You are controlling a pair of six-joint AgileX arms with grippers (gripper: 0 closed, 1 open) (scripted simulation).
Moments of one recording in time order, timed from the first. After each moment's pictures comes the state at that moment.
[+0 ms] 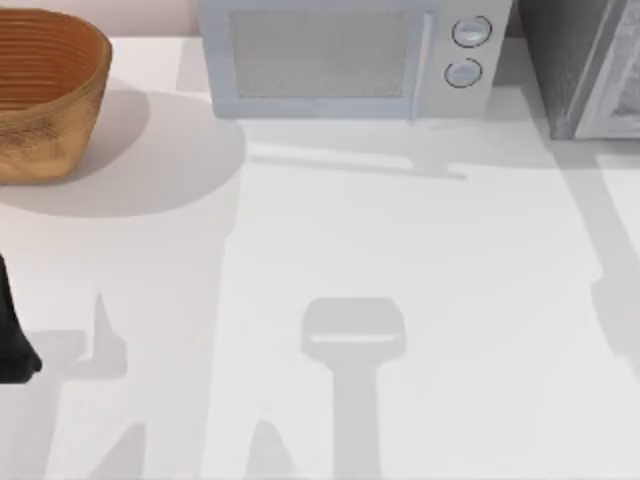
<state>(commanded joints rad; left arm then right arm) 0.00 0.00 0.00 0.00 0.00 0.00 0.11 2.01 2.66 -0.65 0.13 0.02</state>
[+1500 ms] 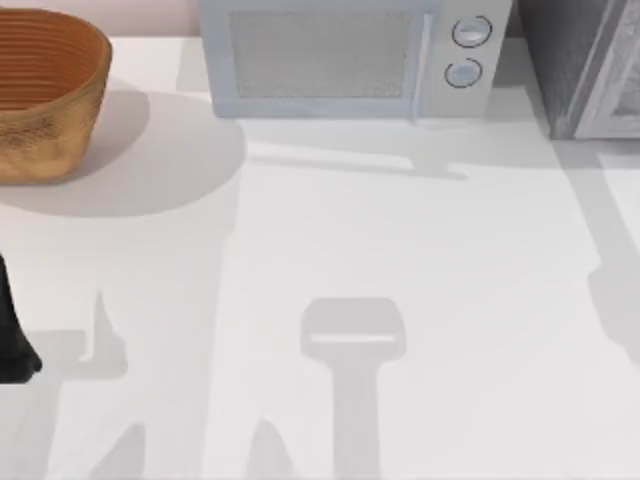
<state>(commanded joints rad) 0.00 0.00 0.00 0.00 0.00 0.00 0.10 2.09 2.77 -0.68 0.12 0.02</state>
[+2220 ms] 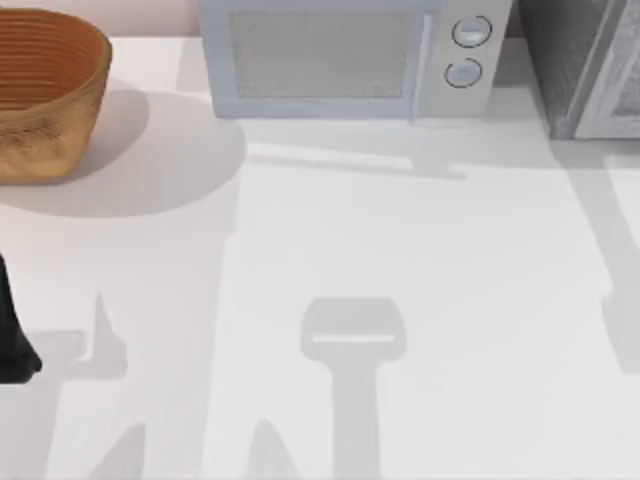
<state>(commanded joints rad) 0.00 0.00 0.00 0.00 0.00 0.00 0.09 1.89 2.55 -0.59 0.09 0.00</state>
